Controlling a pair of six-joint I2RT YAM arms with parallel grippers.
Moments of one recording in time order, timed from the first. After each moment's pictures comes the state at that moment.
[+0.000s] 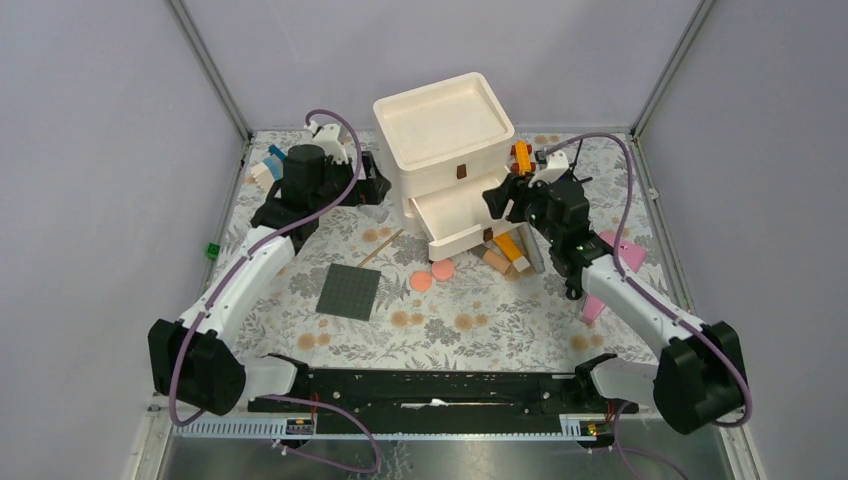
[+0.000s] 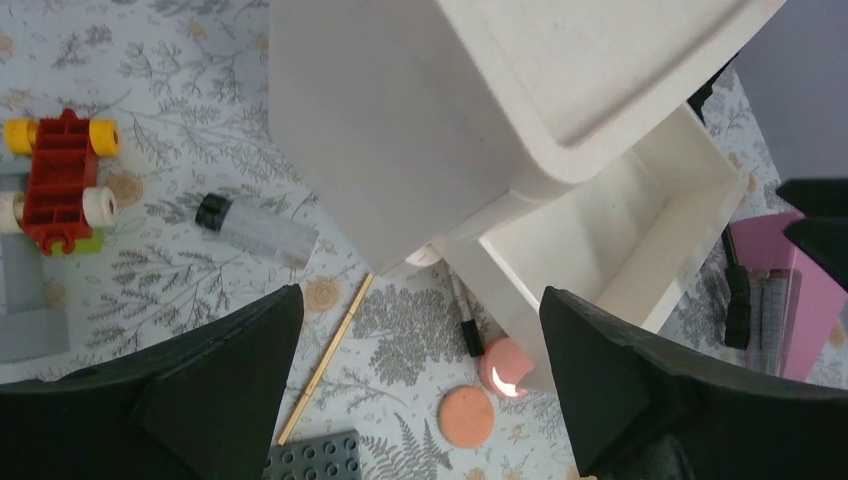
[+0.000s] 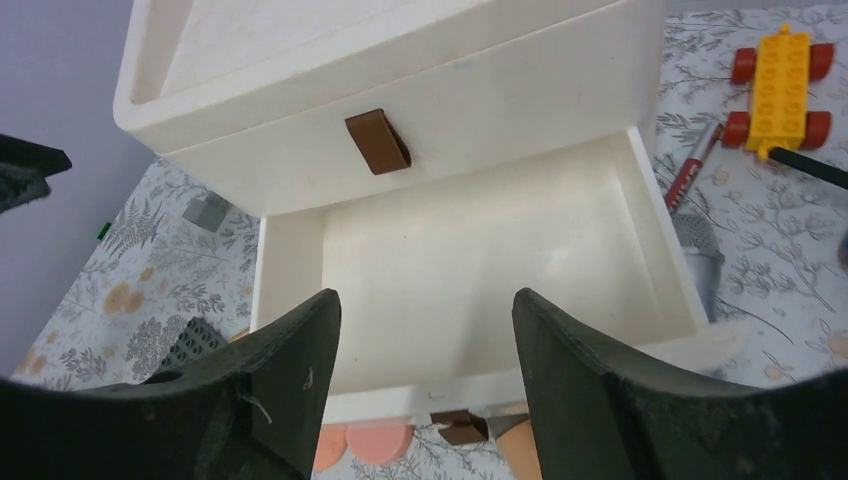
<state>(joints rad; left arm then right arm) -0.31 1.29 1.15 -0.27 0.17 -0.32 0.40 1.18 0.78 0.19 -0.07 0.38</state>
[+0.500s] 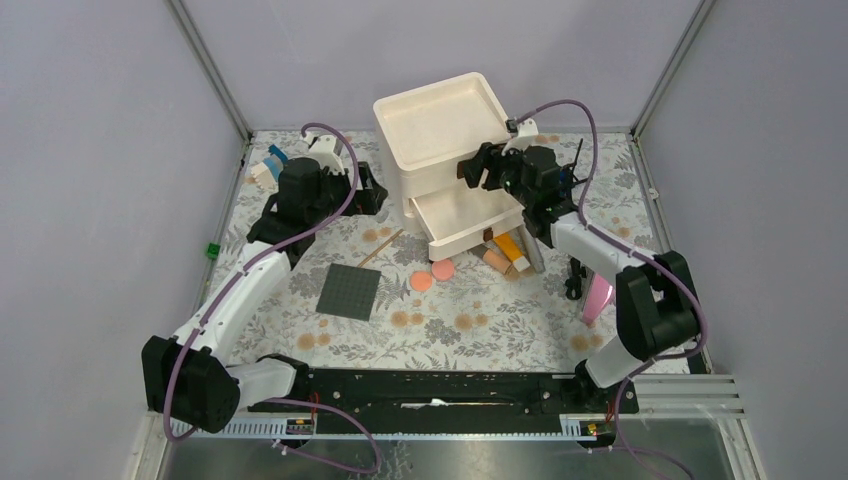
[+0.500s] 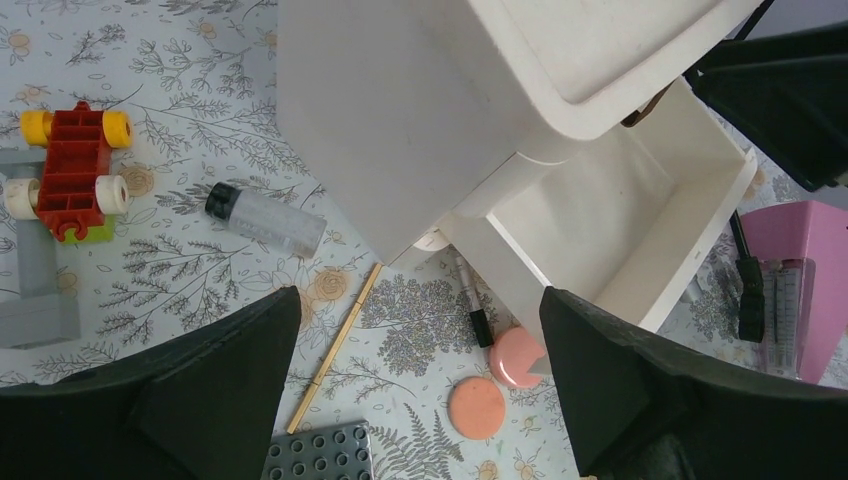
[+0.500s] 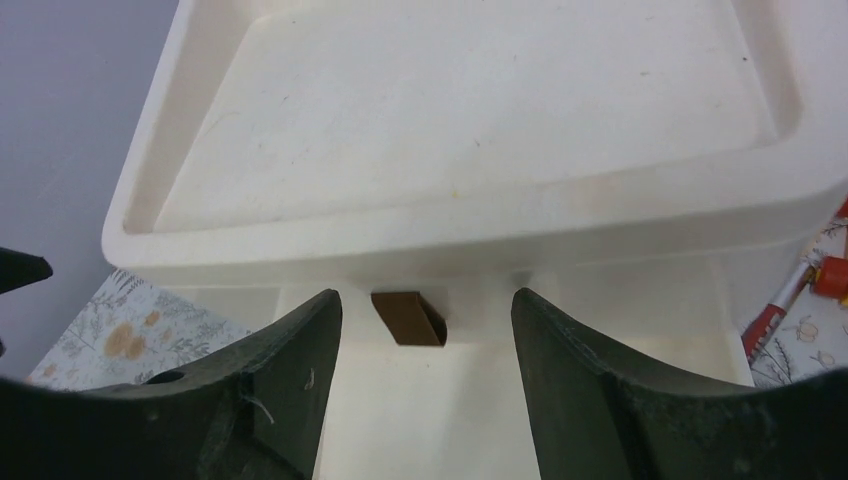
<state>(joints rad) -0.31 1.19 1.02 -0.21 0.16 -0.31 0.40 1.56 1.02 0.40 -0.17 0.34</state>
